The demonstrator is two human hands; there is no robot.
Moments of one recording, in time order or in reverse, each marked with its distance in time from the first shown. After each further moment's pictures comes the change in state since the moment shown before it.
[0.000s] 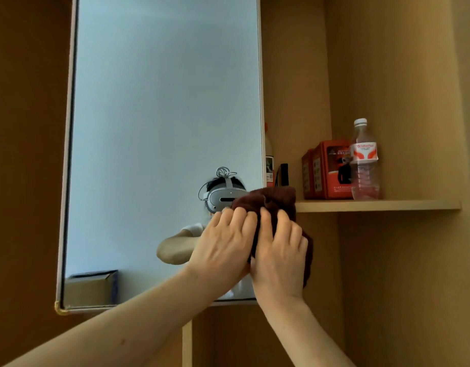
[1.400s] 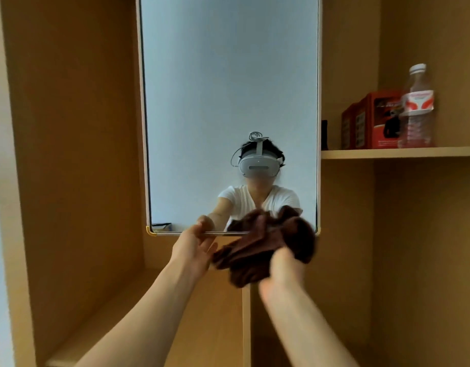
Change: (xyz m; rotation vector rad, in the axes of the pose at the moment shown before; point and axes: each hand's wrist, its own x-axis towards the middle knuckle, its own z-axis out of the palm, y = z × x) left_hand -0.151 -0.066 0.035 -2.068 0.290 -1.758; right_hand -0.094 -0.091 -0.018 1.706 -0.374 1.571
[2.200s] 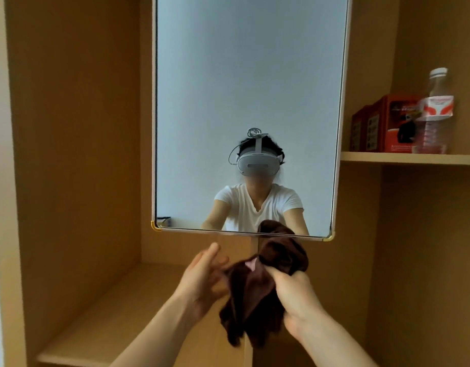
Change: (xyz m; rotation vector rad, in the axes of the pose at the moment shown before) left_hand -0.007 -0.036 -0.043 0.310 -0.096 -0.043; right_hand 0.011 0.006 -0.036 -0.619 -0.185 0.022
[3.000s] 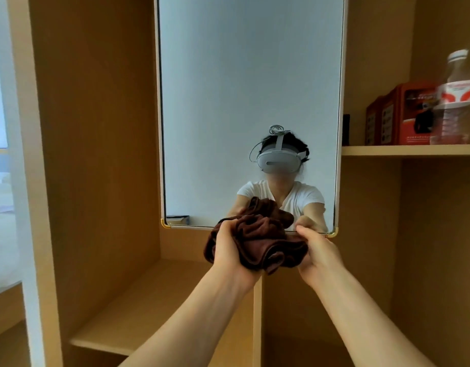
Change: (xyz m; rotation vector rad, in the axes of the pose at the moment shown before) left_hand -0.047 0.023 0.086 -0.479 -0.093 -0.121; right_hand 0.043 -0.043 -0.022 0.494 -0.018 -0.103
